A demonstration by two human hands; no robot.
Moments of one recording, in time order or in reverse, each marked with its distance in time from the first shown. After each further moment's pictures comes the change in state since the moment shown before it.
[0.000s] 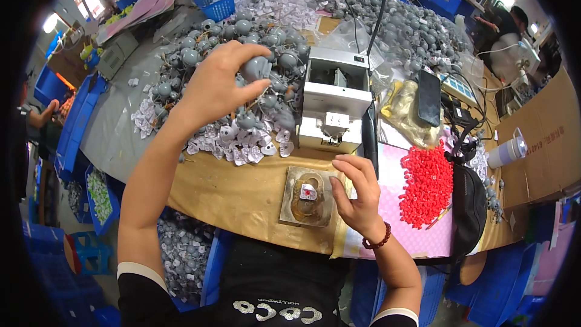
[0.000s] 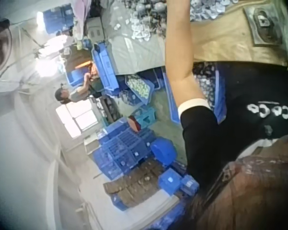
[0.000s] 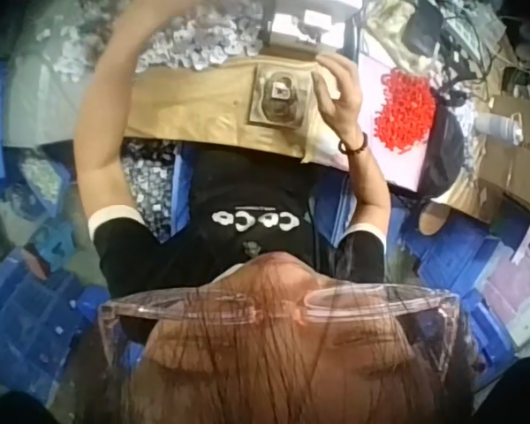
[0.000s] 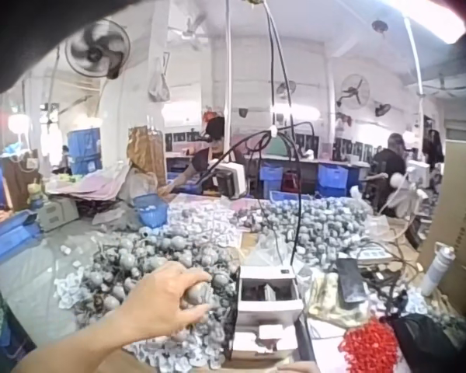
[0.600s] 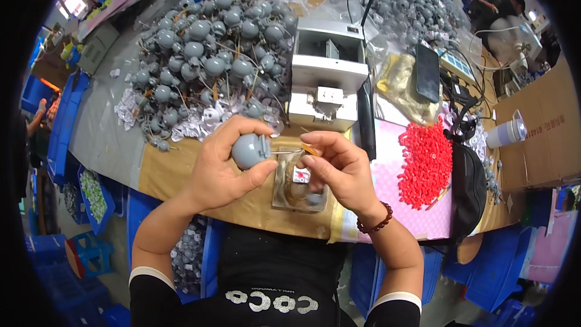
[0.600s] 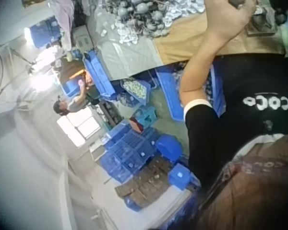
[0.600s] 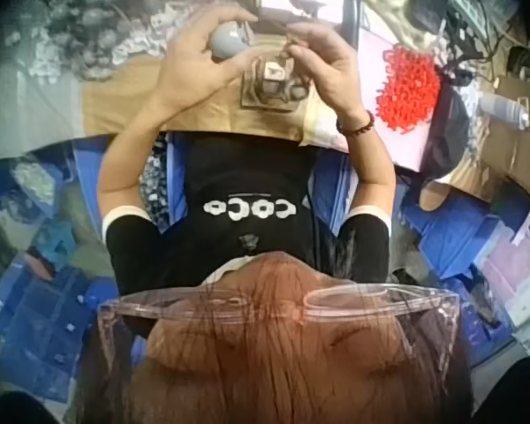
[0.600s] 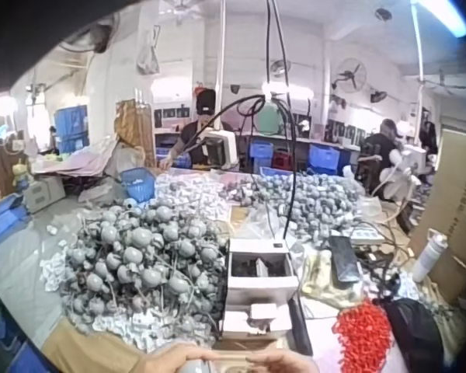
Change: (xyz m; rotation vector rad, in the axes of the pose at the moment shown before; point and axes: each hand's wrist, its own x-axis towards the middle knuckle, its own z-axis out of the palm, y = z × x) left_hand -0.100 0.071 0.040 -0.737 -0.036 -0.196; right_hand 0.023 -0.017 0.009 0.990 -0.222 0.631
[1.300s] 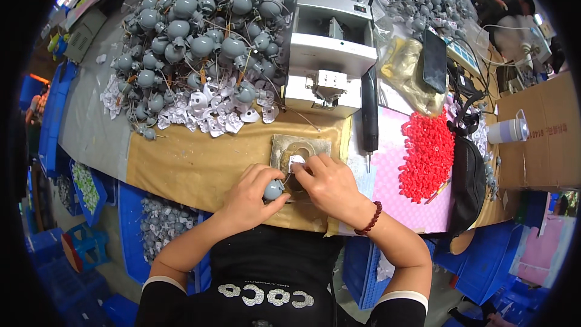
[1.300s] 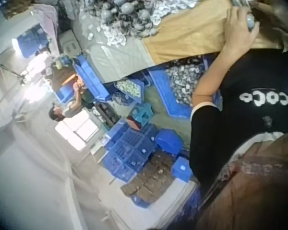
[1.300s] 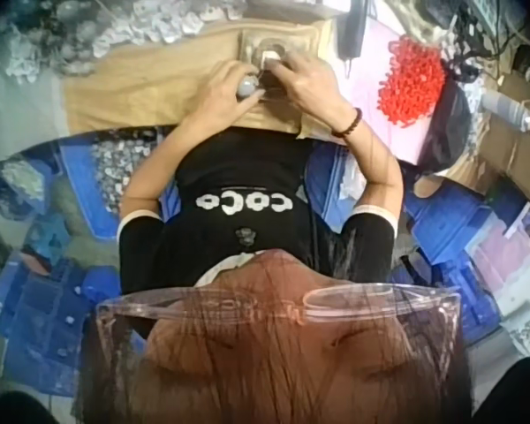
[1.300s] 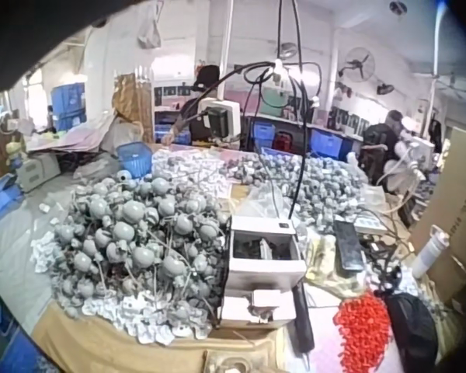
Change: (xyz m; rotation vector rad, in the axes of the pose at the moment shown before) left_hand -0.095 -0.060 0.076 0.181 -0.167 -0.241; right_hand -0.014 0.059 -0.019 -1.550 -0.300 -0.435
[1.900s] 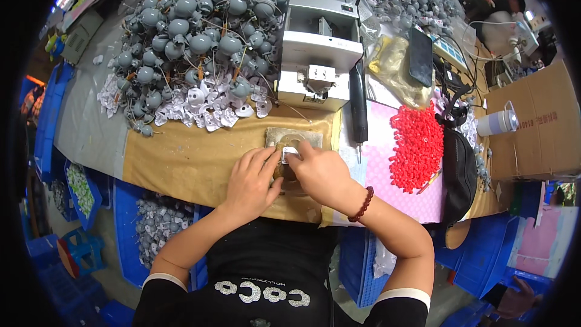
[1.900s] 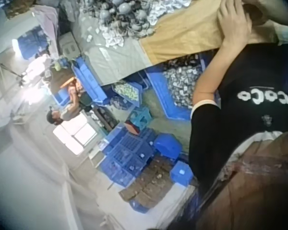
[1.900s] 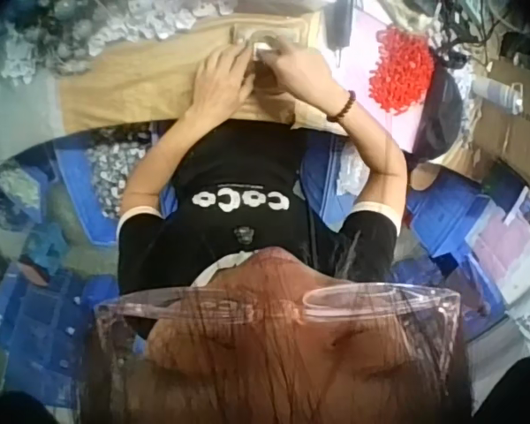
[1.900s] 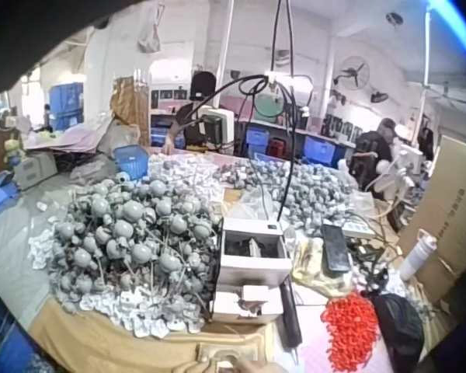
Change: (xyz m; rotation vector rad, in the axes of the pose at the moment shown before) left_hand -0.001 0.005 0.016 0.341 0.130 0.135; right_hand 0.009 -0.016 -0.015 -0.107 -0.201 0.046
